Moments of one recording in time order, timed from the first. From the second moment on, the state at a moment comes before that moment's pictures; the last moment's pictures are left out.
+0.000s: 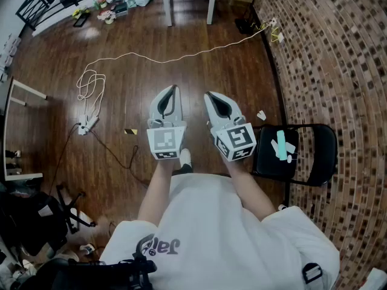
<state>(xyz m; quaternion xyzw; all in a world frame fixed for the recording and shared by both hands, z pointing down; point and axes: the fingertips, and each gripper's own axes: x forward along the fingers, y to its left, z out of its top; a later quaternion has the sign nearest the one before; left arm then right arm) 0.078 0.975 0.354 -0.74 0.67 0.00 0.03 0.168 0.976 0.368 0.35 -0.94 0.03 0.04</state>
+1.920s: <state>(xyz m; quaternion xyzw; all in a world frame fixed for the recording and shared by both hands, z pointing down) 0.034 0.427 0.379 -0.75 0.66 -0.02 0.03 0.128 0.418 0.399 0.36 -0.93 0.06 0.03</state>
